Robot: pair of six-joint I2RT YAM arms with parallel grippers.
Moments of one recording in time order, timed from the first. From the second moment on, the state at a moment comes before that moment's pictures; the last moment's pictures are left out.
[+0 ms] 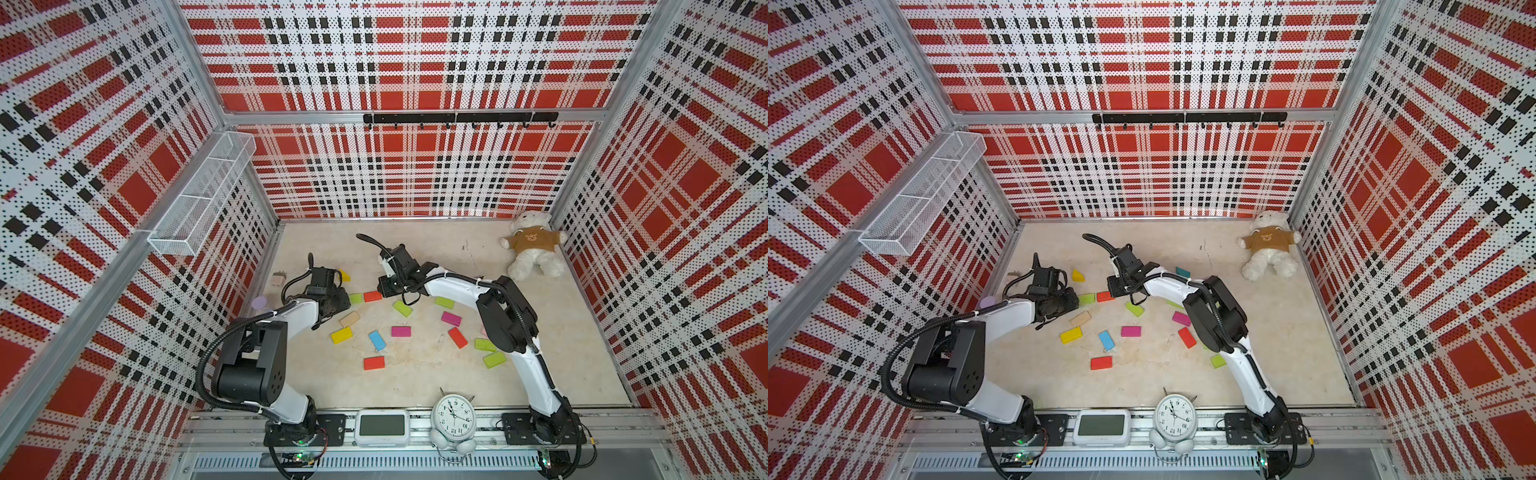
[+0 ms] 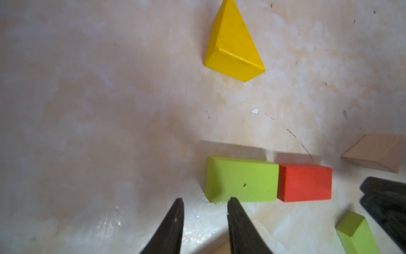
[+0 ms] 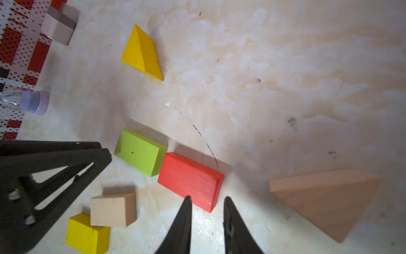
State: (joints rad) left arm -0.12 1.56 0.75 -0.15 0.06 -0.49; right arm 0.78 2.27 1.75 -0.35 -0.15 0.41
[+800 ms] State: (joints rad) left arm -0.15 1.65 0.80 -0.11 0.10 -0.49; right arm 0.78 2.32 1.78 -0.36 -0.17 0.42
